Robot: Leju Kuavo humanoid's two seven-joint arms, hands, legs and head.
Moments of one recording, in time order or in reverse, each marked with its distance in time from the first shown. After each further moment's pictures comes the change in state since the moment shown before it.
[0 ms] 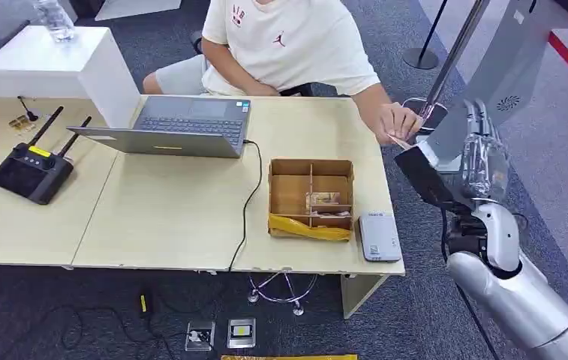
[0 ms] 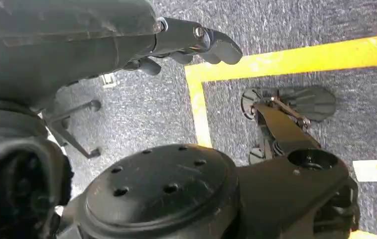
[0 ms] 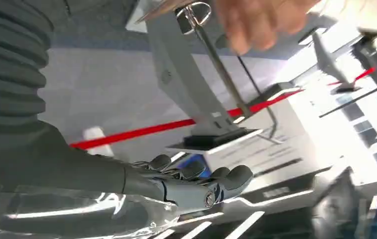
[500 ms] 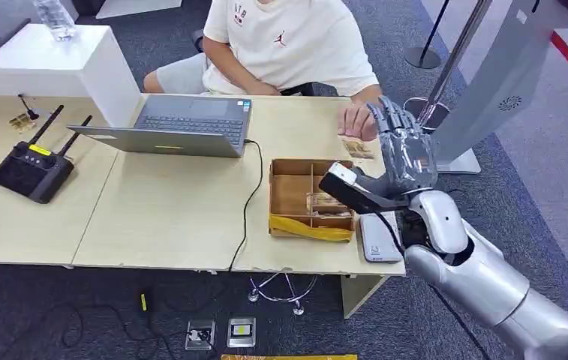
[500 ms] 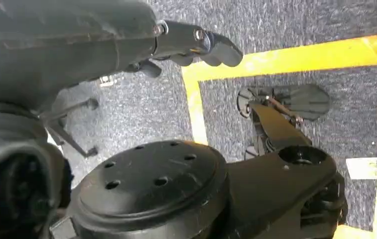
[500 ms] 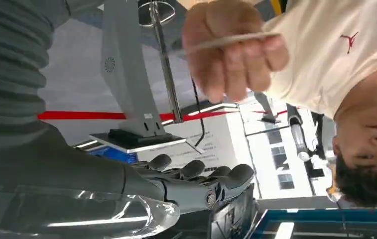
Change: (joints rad) left arm -0.012 0.000 -0.003 0.001 0.011 0.000 0.000; right arm -0.173 0.096 0.252 0.086 0.065 0.123 -0.083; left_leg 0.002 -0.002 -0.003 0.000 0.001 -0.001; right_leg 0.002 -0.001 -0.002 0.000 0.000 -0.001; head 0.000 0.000
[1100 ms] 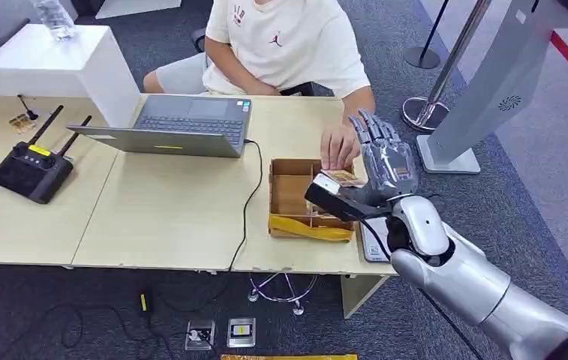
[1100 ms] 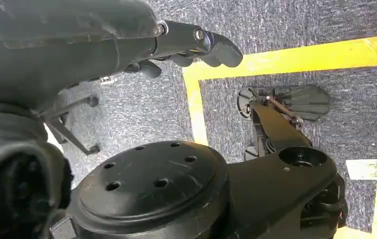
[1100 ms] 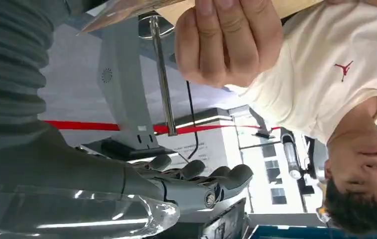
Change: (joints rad) left arm 0.002 0.001 0.000 0.002 0.010 0.000 0.000; right arm -0.030 0.036 0.099 0.083 -0.037 -0.037 0.000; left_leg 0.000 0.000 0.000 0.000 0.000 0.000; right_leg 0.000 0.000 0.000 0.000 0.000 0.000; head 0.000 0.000
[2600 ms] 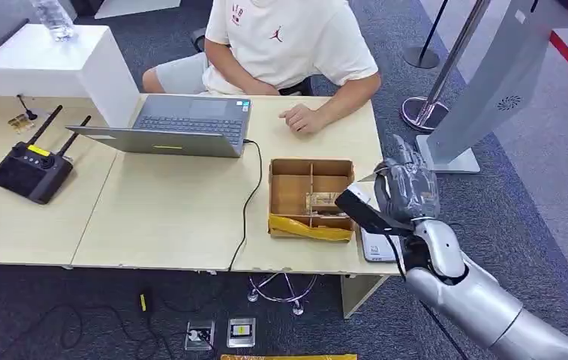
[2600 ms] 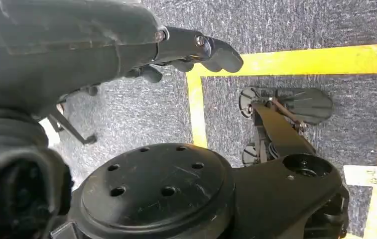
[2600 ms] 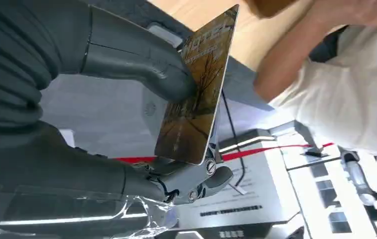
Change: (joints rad) left arm 0.022 -0.002 0.003 0.000 0.077 0.000 -0.031; right arm 0.155 -0.074 -0.081 0.029 -0.092 -0.144 0.019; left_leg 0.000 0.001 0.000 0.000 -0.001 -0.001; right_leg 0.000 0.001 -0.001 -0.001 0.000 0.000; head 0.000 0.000
